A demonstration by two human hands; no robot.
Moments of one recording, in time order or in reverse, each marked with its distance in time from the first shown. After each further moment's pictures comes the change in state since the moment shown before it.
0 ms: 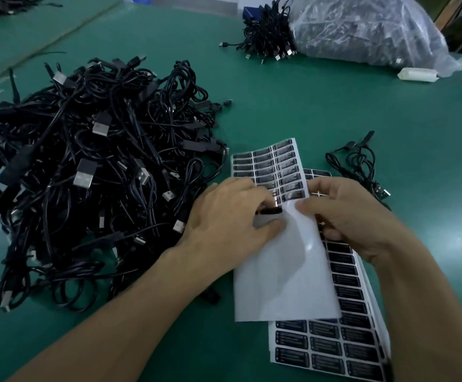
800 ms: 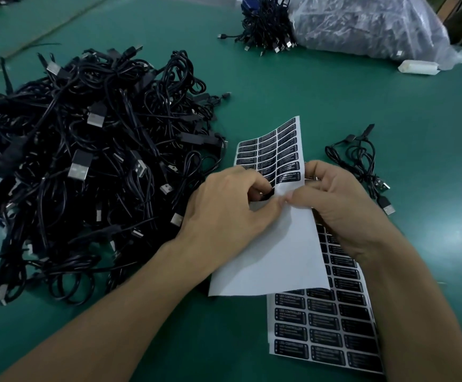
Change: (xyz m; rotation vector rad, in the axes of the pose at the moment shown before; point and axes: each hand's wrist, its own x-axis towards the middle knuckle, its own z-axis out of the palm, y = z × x) left_hand 0.000 -0.001 0.003 -0.283 0.172 -0.043; right_hand -0.007 -0.002 0.017 0.176 -0.039 -0.187
